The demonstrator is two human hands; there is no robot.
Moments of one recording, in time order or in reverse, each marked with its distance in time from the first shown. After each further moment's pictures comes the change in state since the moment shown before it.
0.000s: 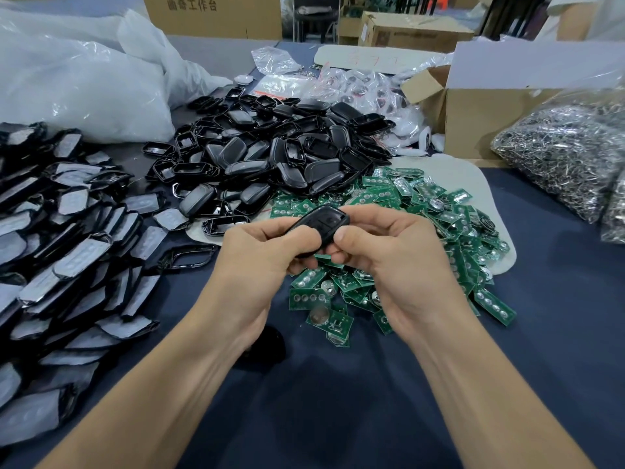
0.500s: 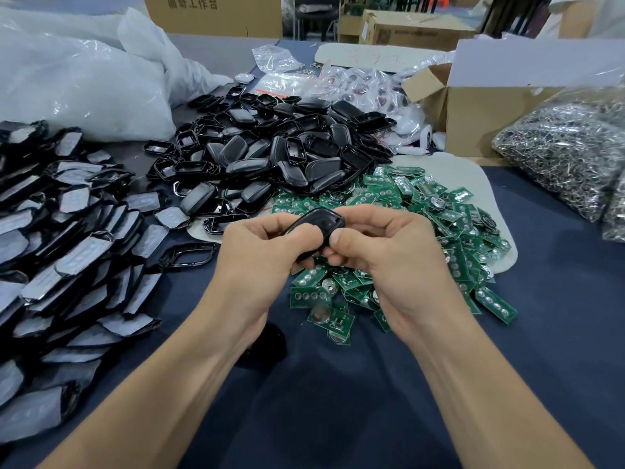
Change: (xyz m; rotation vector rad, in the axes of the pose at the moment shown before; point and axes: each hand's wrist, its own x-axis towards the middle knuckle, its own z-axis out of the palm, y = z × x) left_hand -0.001 0.000 0.001 0.046 0.035 0.065; right_hand -0.002 0.001 0.002 -0.053 -0.006 -0.029
